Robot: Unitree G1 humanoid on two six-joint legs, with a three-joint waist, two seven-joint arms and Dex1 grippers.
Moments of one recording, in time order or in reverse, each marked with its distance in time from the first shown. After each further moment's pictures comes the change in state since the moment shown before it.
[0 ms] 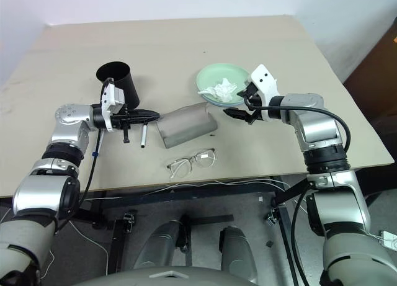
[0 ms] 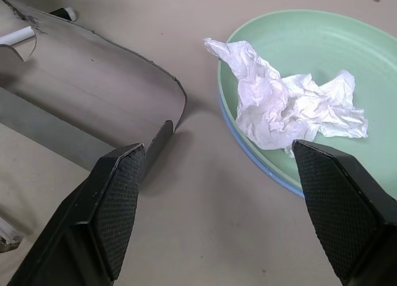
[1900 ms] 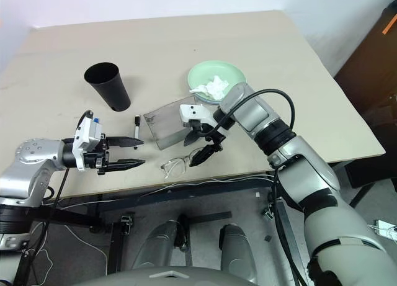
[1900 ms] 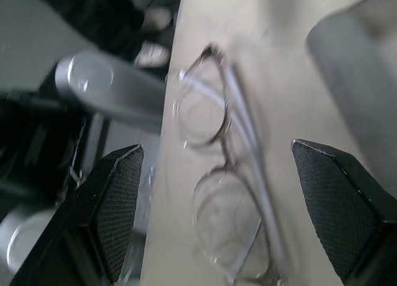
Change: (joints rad) left arm 0.659 0.250 0.051 -1.091 -0.248 0.588 0.150; right arm -0.325 0.175 0.554 0.226 -0.108 -0.112 0.682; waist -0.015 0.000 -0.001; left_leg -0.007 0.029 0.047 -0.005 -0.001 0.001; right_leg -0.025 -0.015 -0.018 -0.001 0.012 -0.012
